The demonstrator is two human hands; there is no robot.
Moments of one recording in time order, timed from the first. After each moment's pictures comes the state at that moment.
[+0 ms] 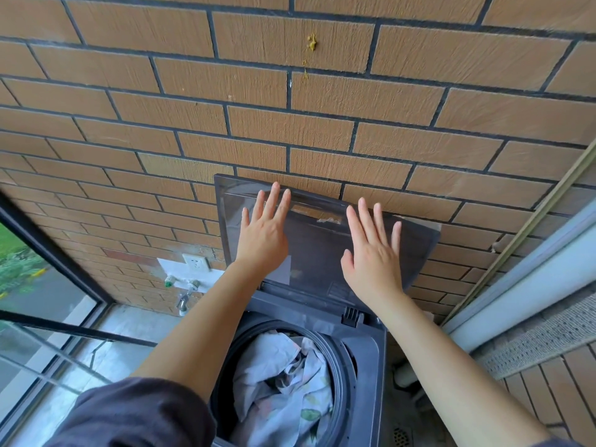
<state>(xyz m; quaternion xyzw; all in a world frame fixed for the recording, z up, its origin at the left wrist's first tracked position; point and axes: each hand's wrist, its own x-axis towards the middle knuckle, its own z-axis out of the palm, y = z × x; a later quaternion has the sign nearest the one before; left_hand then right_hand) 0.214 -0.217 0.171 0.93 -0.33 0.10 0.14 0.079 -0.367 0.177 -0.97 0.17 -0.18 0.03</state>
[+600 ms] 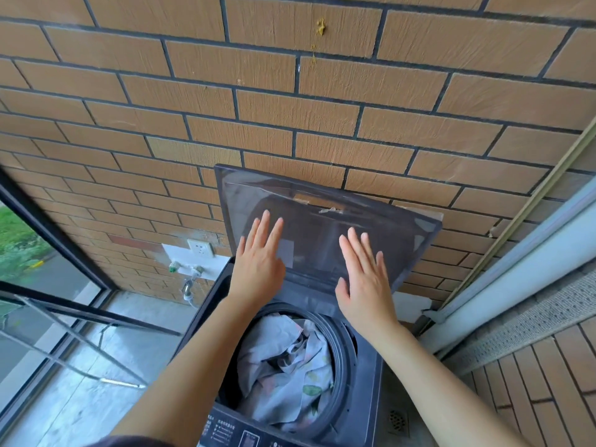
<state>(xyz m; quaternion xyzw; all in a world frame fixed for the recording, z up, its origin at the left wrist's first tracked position) 0.151 -0.164 0.137 0.92 -0.32 0.08 0.22 0.025 -0.324 0.138 -0.97 0.12 -0.17 0.15</state>
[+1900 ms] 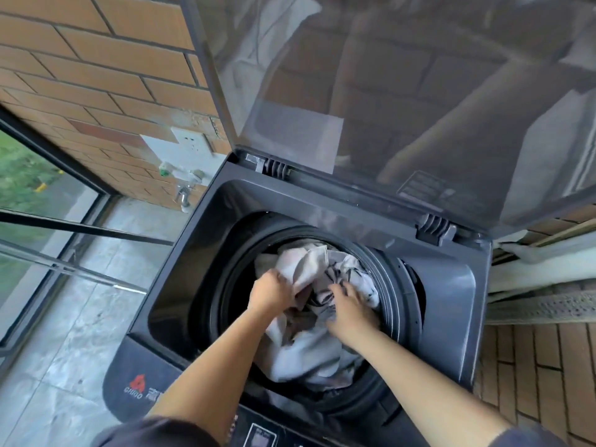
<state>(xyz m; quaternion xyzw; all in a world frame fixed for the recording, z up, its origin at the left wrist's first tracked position) 0.145 -0.147 -0.162 0.90 0.02 -0.33 0.27 0.048 -0.278 -0.185 -0.91 0.23 0.29 0.22</state>
